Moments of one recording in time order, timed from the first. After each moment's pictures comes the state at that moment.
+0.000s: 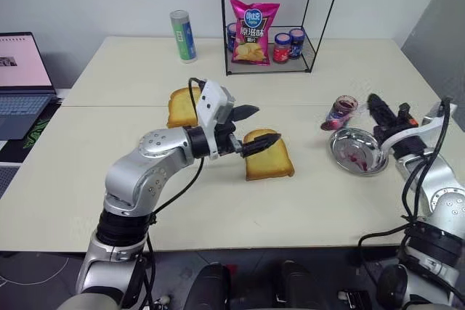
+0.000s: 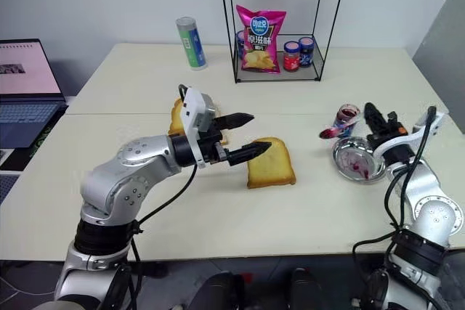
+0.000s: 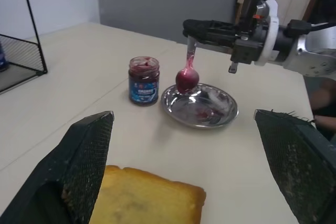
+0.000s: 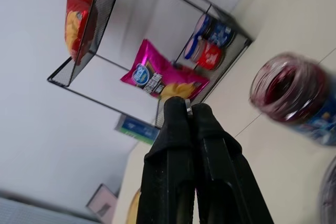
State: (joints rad) left arm -0.57 0.47 -0.03 -0.34 -0.57 0.76 -0.70; right arm -0.43 -0.24 -0.62 -0.10 1.42 0.81 -0.17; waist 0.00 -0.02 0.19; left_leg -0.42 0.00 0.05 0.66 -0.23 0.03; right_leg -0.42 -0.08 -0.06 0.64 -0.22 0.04
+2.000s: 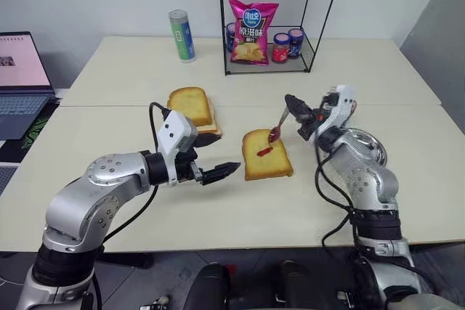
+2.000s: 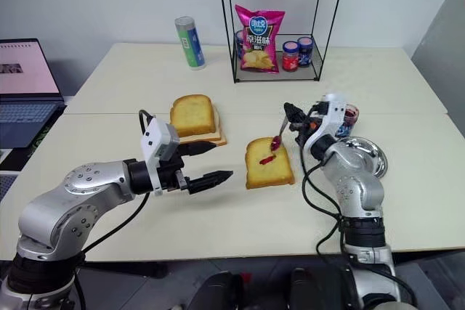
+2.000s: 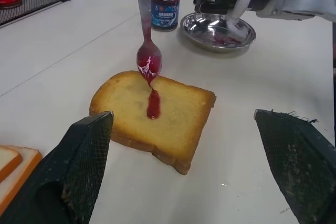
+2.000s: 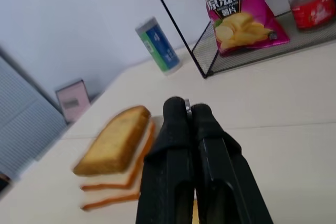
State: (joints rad) left arm -0.32 0.70 0.05 -0.50 -0.64 0.80 -0.74; right arm -0.54 -0.09 -0.23 -0.04 0.76 0.67 0.22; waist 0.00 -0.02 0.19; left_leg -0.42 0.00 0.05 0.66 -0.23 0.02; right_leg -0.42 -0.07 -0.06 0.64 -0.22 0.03
